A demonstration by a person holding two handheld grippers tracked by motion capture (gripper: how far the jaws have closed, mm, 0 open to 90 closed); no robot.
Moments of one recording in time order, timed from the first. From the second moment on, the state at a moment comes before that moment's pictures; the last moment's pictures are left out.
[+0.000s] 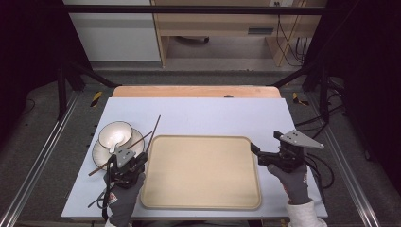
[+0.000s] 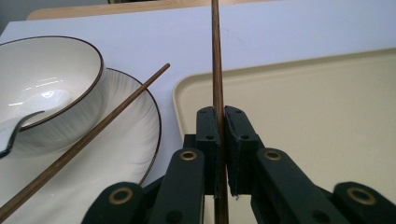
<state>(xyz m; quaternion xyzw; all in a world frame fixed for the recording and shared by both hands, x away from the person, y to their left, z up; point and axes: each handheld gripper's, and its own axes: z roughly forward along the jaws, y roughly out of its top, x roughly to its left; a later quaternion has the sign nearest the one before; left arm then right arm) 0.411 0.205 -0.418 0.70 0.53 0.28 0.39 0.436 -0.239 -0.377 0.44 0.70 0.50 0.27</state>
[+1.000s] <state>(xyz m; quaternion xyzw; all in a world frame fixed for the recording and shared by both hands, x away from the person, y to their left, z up) 0.396 0.180 -0.478 0.67 0.58 0.27 0.38 0.440 -0.232 -0.382 0.44 0.71 0.48 0.27</state>
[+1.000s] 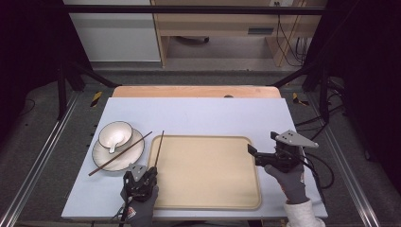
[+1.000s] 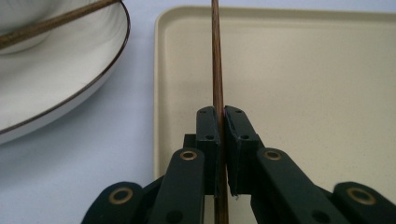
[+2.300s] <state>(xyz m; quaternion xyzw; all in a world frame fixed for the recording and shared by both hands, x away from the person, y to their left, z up) 0.405 0.179 -0.446 0.71 0.54 0.26 0.37 0.437 -0.236 -0.379 0.44 0.70 0.49 0.27</state>
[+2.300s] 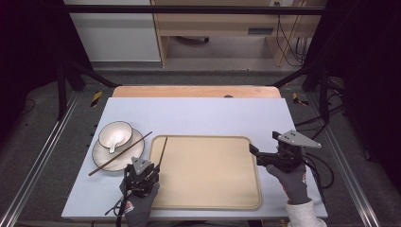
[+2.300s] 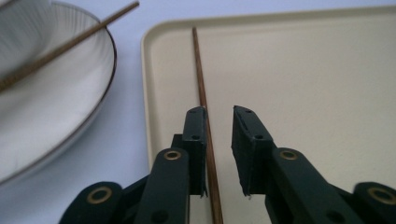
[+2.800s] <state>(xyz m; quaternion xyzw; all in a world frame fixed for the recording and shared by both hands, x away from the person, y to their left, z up) 0.408 0.227 -0.411 0.75 0.45 0.22 0.43 0.436 -0.239 -0.377 0.44 0.70 0.49 0.27</state>
